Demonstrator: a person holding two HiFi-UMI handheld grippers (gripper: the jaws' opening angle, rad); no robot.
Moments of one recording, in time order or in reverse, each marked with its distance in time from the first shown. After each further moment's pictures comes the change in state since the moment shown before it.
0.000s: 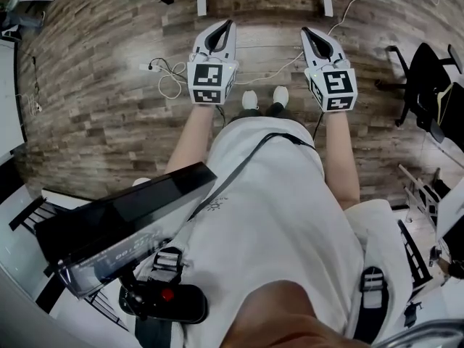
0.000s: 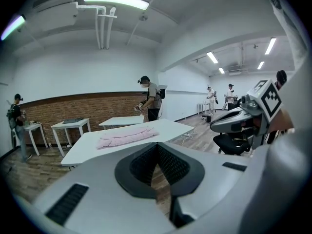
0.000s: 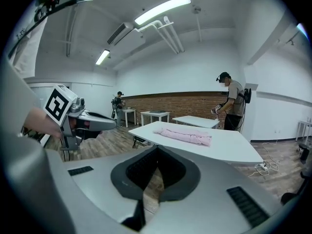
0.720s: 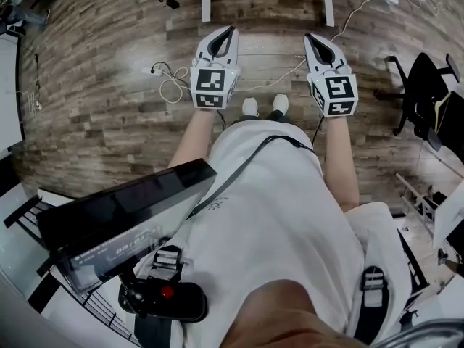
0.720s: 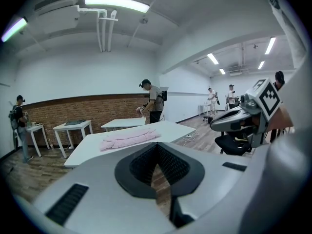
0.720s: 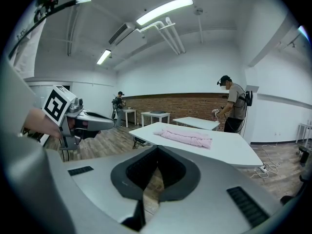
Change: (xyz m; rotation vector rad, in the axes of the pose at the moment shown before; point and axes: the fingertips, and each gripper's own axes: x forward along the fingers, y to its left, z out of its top) left arm -0.029 0.017 0.009 0.000 -0.026 0.020; right arm -0.003 0.020 0.021 -0.027 -0.006 0.000
